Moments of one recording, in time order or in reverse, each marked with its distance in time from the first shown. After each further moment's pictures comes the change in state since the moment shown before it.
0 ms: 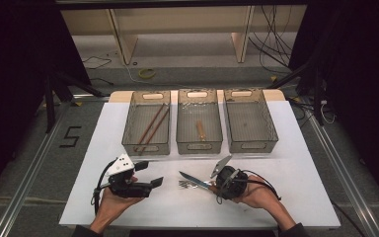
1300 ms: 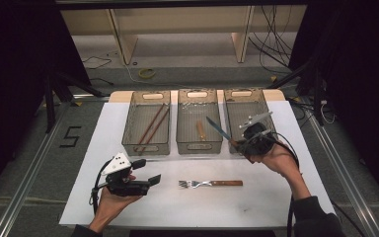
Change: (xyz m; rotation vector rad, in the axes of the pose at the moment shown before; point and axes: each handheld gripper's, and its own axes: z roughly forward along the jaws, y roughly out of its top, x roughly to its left) left arm 0.005 0.000 -0.004 -0.035 0.013 -0.021; right arm -0.095 0.002 -0.081 -0.237 -0.190 0.263
